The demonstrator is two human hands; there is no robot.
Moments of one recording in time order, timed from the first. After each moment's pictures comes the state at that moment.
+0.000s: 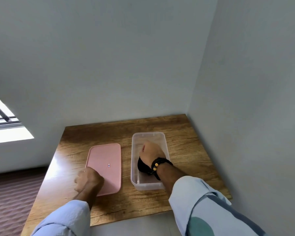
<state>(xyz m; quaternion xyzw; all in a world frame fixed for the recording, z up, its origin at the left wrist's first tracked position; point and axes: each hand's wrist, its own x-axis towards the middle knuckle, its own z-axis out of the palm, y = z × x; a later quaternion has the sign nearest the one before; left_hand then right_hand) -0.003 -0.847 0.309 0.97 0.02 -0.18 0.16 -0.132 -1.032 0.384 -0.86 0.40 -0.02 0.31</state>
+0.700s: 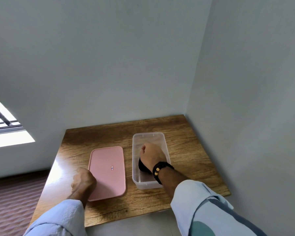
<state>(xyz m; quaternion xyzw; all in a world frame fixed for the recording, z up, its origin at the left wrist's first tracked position) 0.015 -0.824 0.319 0.95 0.03 -0.18 0.24 -0.142 -1.014 0.384 -0.87 0.40 -0.09 0.27</state>
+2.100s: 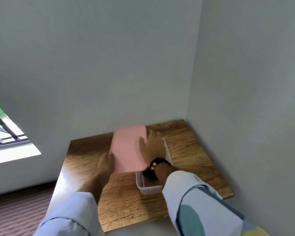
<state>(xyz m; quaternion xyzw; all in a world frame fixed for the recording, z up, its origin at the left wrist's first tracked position) 0.004 -0.881 0.368 0.80 -0.13 -0.25 0.53 -0.122 -1.021 0.412 -0.83 0.43 -0.23 0.27</state>
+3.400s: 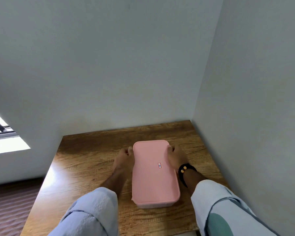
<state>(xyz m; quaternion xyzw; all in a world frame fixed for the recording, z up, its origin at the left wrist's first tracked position) -0.008 -0.983 0.328 0.87 -0.14 -0.19 0.43 -0.146 -1.129 0.333 -0.73 0.52 -0.14 0.43</state>
